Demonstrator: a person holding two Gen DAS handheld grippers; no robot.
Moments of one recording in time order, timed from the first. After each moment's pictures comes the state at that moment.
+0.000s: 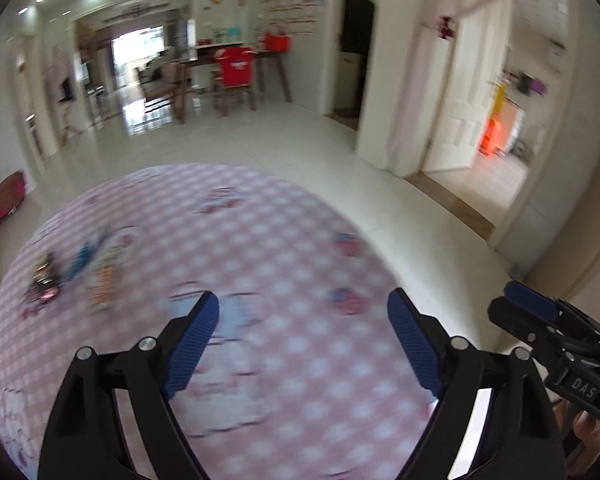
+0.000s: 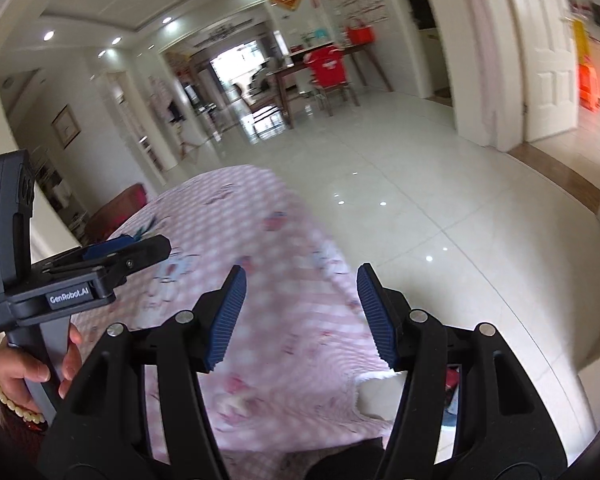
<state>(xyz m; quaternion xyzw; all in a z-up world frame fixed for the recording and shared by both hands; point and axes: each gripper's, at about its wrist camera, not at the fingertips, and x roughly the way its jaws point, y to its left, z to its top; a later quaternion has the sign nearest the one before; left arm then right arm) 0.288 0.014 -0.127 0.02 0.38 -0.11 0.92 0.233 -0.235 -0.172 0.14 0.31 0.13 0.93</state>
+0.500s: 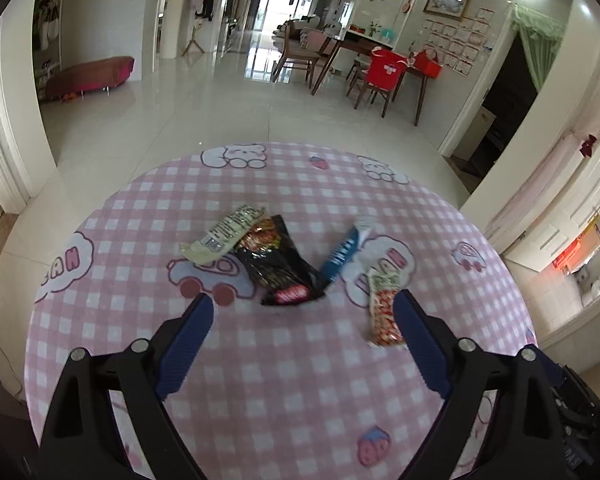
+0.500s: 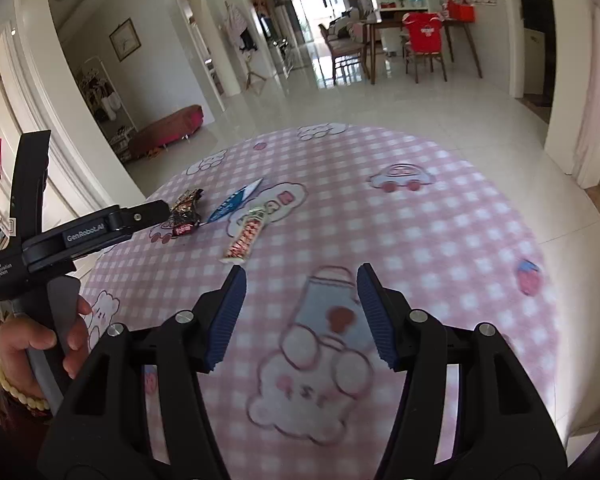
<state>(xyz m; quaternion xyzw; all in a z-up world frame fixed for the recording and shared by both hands) 0.341 0.252 -0.147 -0.17 0.40 0.07 0.90 0.338 -0.021 -0.170 0.04 0.38 0.25 0.89</state>
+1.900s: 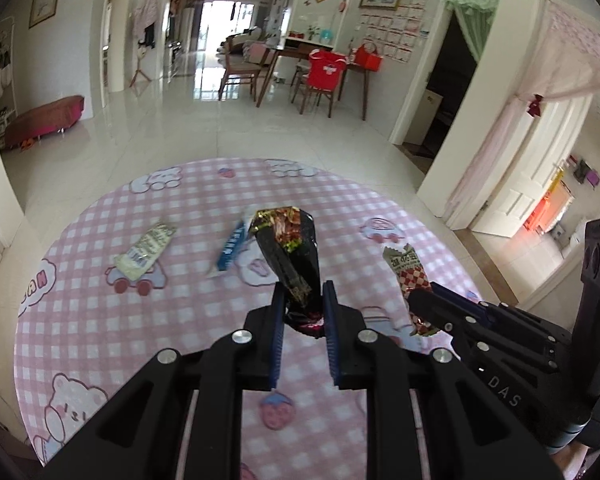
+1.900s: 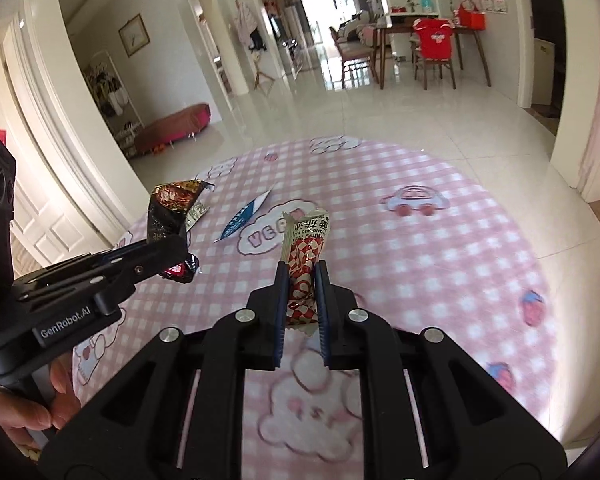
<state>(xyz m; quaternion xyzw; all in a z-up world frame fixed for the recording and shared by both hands) 0.304 0.166 -0.109 -0.10 0.37 -0.02 0.92 0.335 -0.031 -0.151 0.03 0.37 0.26 0.89</state>
